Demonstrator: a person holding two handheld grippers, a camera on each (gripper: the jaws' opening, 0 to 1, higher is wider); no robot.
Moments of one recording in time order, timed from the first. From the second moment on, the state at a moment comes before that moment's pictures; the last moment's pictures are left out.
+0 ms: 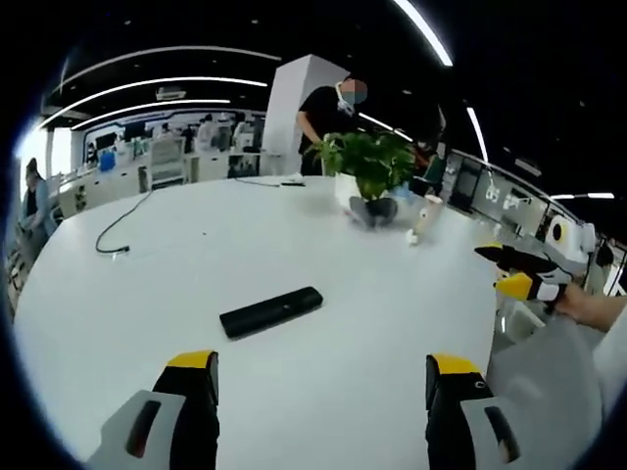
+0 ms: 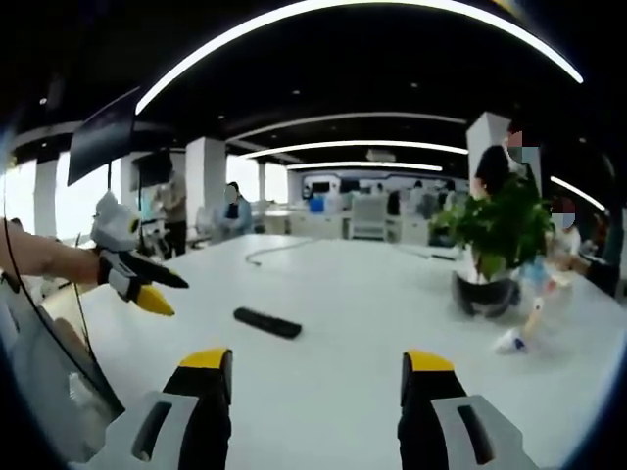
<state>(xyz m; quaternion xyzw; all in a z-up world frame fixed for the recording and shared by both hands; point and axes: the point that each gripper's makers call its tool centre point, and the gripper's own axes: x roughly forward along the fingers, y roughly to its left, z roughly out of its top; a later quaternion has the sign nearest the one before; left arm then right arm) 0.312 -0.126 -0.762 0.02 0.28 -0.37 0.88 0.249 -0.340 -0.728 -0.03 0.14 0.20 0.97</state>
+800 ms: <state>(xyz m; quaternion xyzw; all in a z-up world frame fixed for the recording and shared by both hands) 0.330 -0.134 -0.774 0.02 0.30 -0.39 0.87 0.249 -0.341 -0.731 -0.03 0.15 0.20 0.97</state>
